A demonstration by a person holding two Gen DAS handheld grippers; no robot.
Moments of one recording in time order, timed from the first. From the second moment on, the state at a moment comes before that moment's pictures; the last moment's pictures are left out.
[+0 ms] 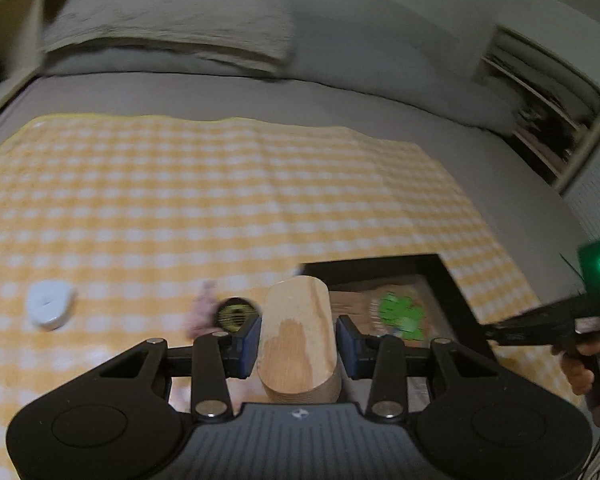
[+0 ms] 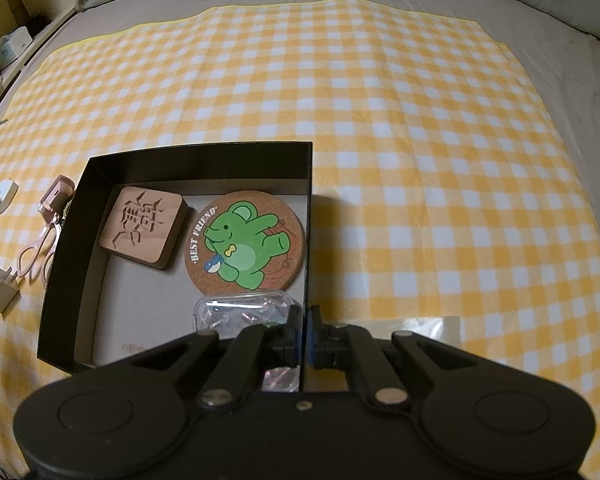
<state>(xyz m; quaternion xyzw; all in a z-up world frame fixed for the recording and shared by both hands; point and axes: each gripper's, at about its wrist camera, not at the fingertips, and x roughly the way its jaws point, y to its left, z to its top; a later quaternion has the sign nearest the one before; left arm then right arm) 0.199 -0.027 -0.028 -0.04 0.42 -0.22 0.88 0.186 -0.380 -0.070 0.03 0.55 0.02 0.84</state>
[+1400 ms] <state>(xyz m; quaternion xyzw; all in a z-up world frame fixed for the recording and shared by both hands) 0.211 -0.171 -0.120 0.00 0.58 -0.25 0.78 0.185 -0.374 -0.069 0.02 0.55 0.02 0.84</state>
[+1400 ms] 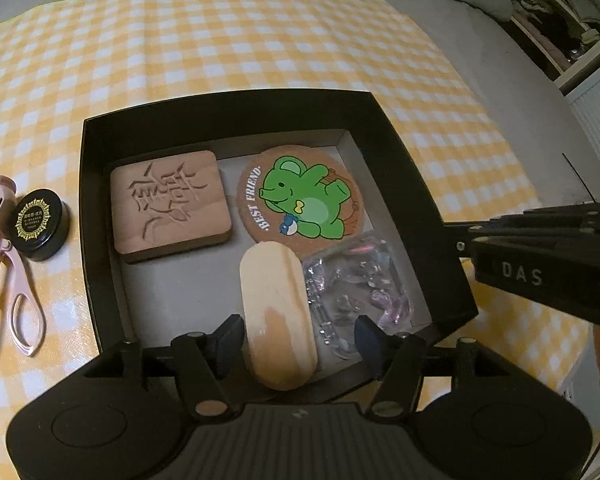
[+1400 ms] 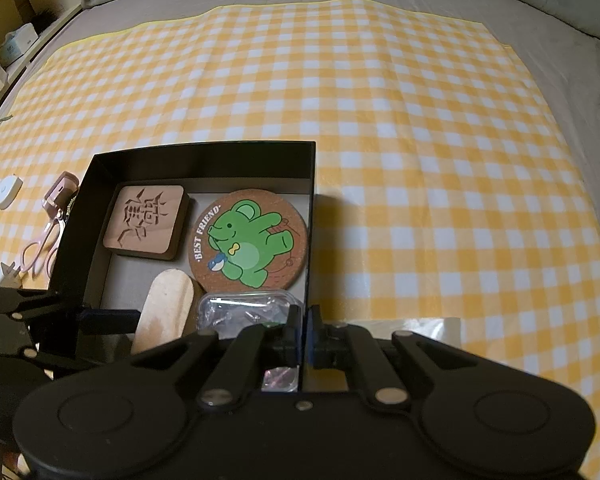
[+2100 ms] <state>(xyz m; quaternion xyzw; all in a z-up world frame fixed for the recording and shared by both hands) 0.179 -0.168 -0.072 0.10 0.47 -0.26 0.84 0.184 -0.374 -0.070 0.02 0.55 0.01 0.84</state>
